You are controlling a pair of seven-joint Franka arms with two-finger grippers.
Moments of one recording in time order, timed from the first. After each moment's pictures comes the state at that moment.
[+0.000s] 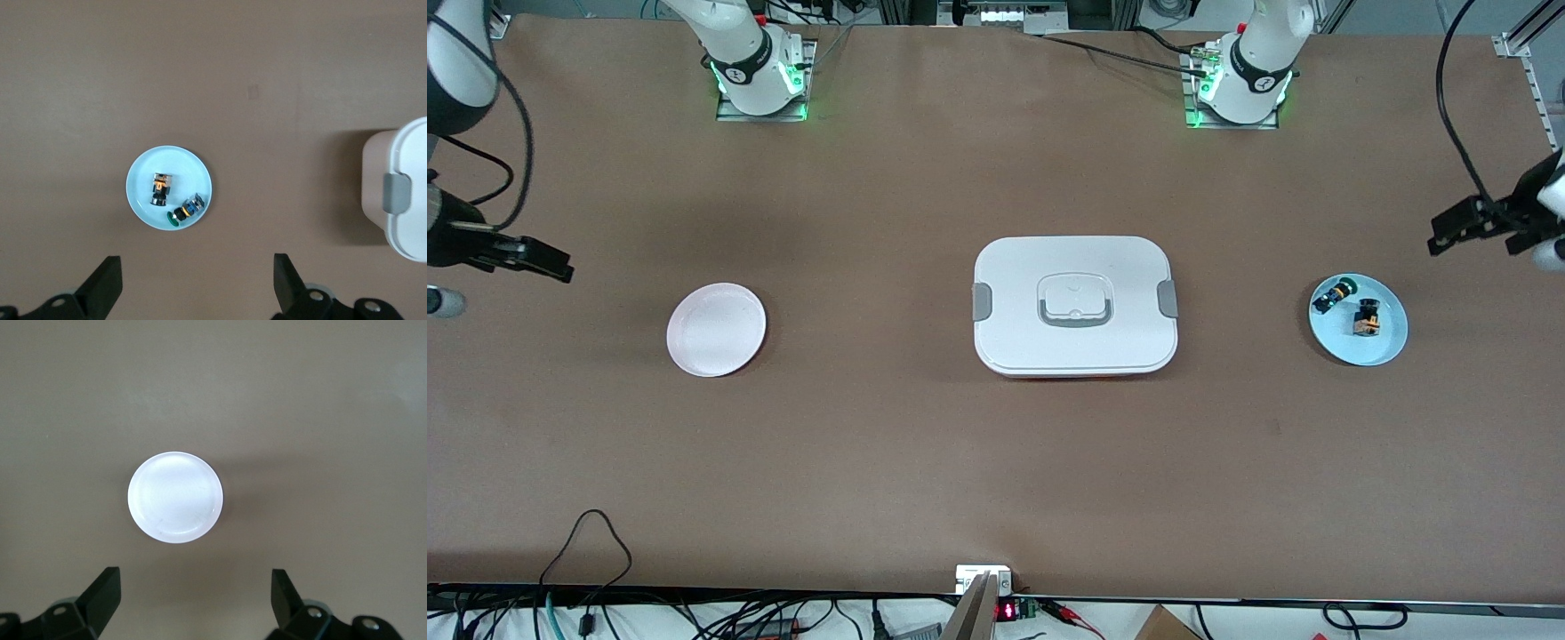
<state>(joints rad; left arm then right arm) 0.15 -0.04 -0.05 -1.71 0.02 1.68 0.09 0.02 0.15 -0.06 -1.59 -0.08 1.70 0.08</state>
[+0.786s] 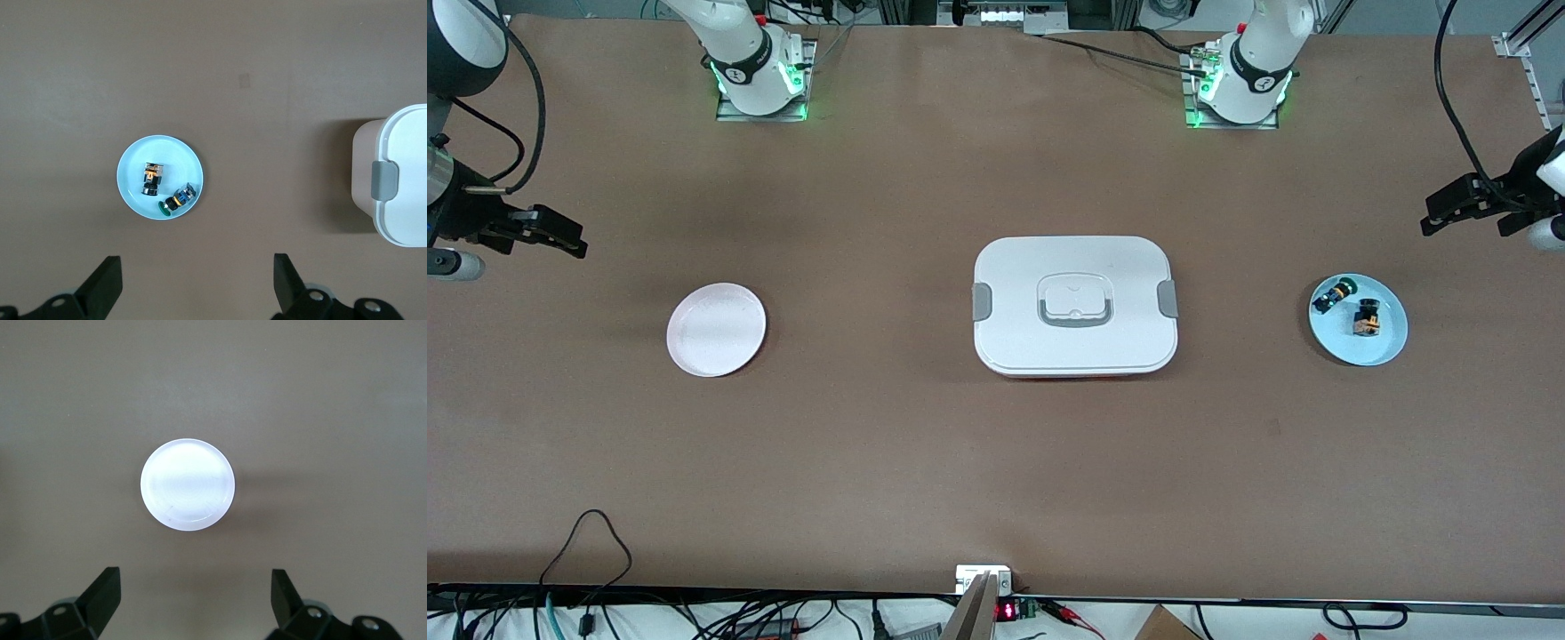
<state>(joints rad) 0.15 -0.04 -0.05 -1.72 0.00 1.66 0.09 0.02 0.05 -0.07 -1.69 -0.03 1.71 -0.01</state>
